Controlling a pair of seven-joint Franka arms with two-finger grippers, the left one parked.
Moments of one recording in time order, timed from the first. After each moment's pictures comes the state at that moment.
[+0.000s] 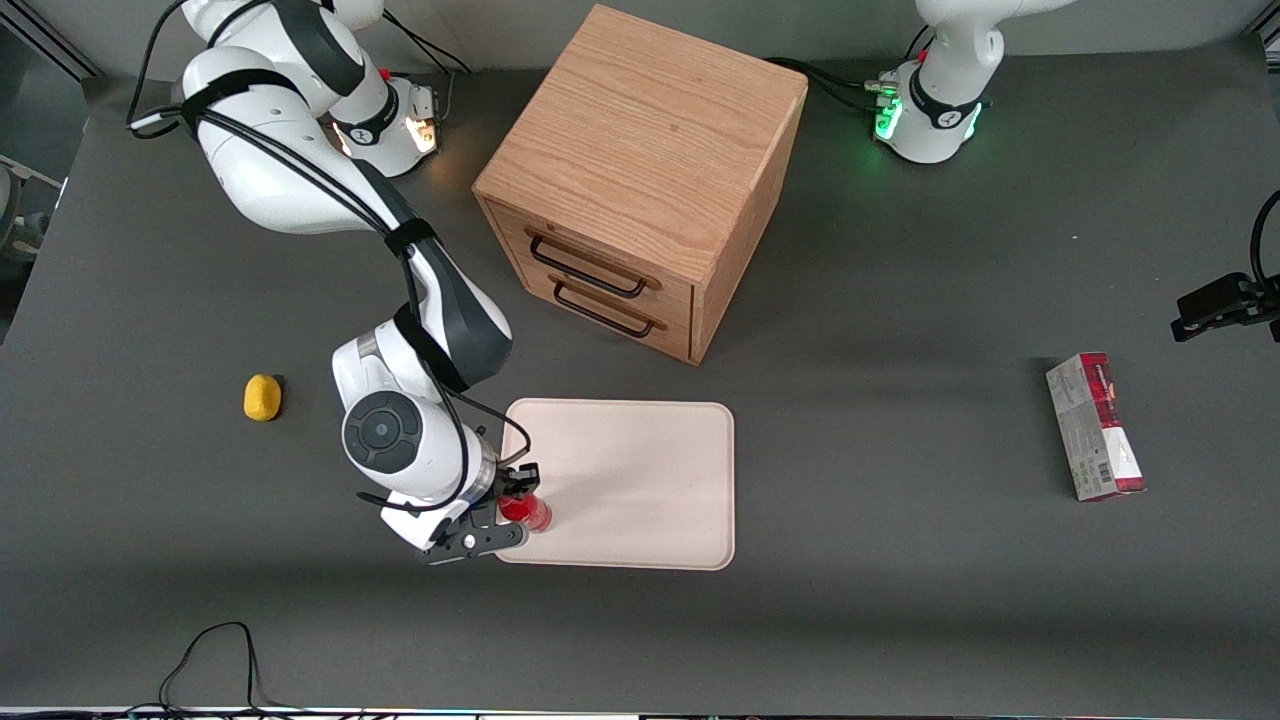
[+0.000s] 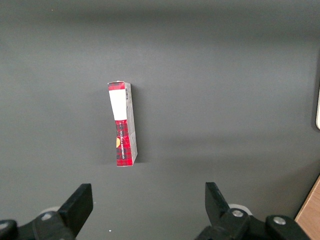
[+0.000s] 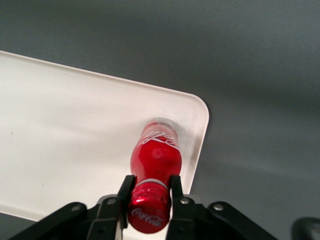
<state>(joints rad) 0.26 0.90 0.26 -0.99 -0.19 1.91 0.31</state>
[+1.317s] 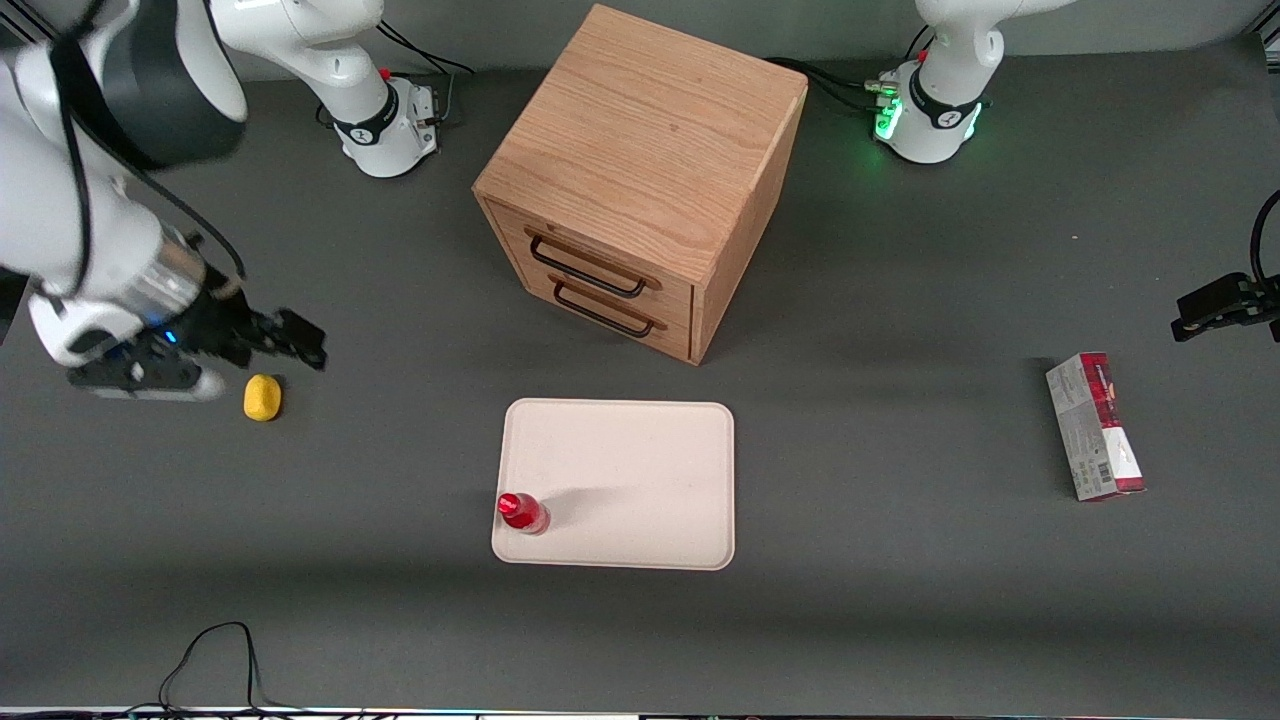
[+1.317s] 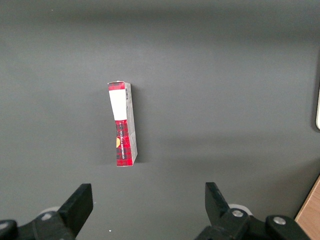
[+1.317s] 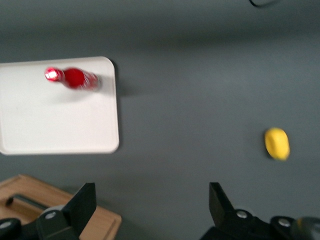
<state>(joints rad) 0.19 0.00 -0.02 -1.73 0.04 1.79 0.27</state>
